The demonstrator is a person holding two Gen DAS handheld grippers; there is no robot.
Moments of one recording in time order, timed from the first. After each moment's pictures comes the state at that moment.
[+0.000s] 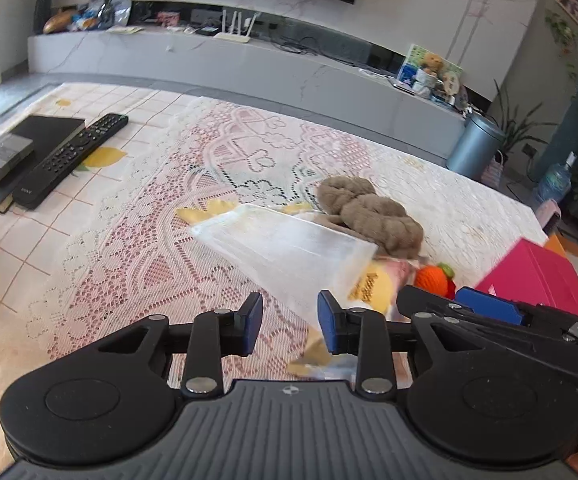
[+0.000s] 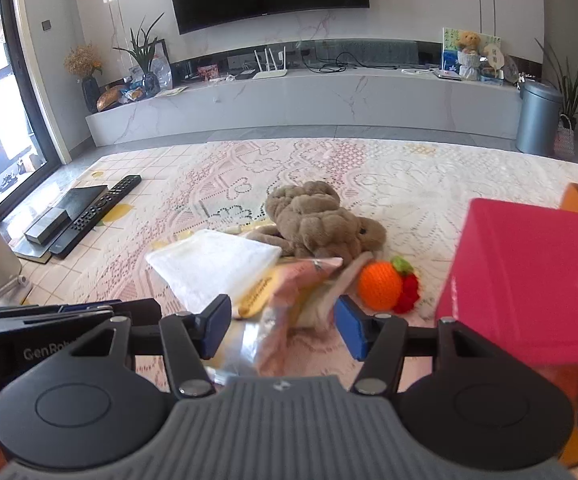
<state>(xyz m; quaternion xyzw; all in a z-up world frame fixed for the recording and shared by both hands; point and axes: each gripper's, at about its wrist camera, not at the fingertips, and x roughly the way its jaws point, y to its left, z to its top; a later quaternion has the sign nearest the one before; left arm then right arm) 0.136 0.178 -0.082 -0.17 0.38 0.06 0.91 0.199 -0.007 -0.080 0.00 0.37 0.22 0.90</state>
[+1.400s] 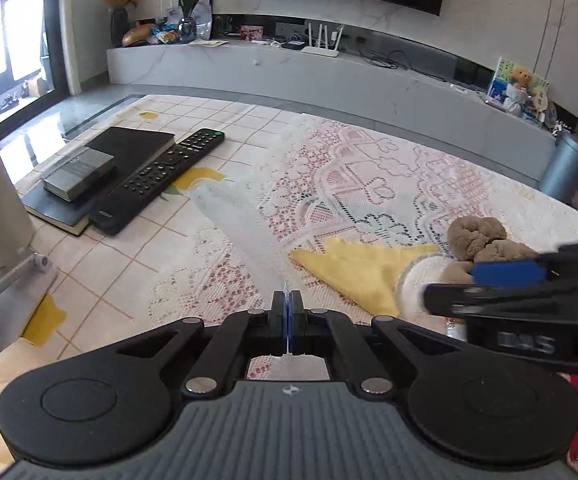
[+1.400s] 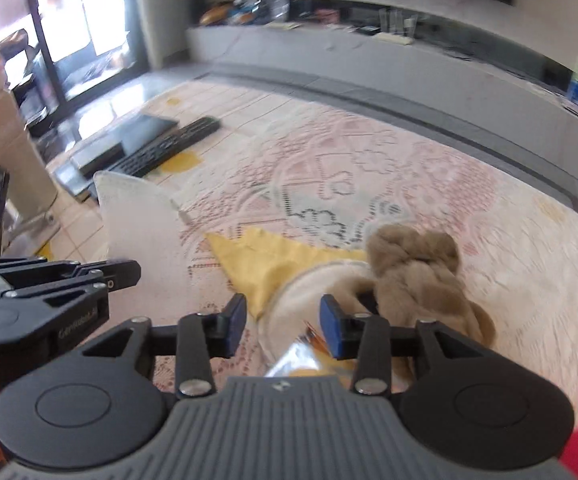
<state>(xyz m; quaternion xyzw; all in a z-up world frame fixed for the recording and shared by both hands) 0.163 0.223 -0.099 -0.13 0.37 0.19 0.90 0.289 0.092 -0.090 -0.15 0.41 0.39 0.81</state>
